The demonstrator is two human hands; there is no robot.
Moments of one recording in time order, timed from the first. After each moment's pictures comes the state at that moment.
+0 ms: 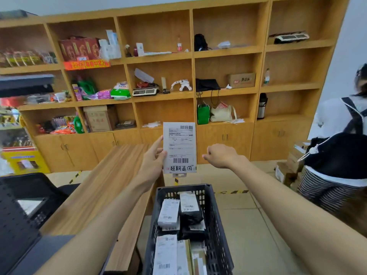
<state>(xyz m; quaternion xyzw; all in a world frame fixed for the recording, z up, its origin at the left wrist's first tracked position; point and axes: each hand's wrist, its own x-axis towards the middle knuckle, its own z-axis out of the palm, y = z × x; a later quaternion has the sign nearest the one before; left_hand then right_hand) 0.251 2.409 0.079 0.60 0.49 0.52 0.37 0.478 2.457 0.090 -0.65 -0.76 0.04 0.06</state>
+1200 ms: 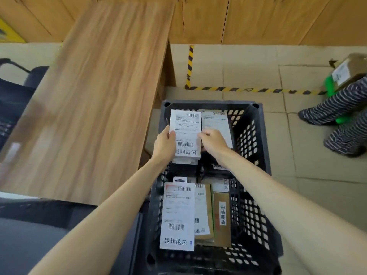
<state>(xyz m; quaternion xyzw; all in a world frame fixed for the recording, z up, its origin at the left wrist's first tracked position) 0.184 2.617 -0.291 0.43 0.73 0.26 0.47 0.349 2.638 -0.284 -0.65 -0.48 0.55 0.18</state>
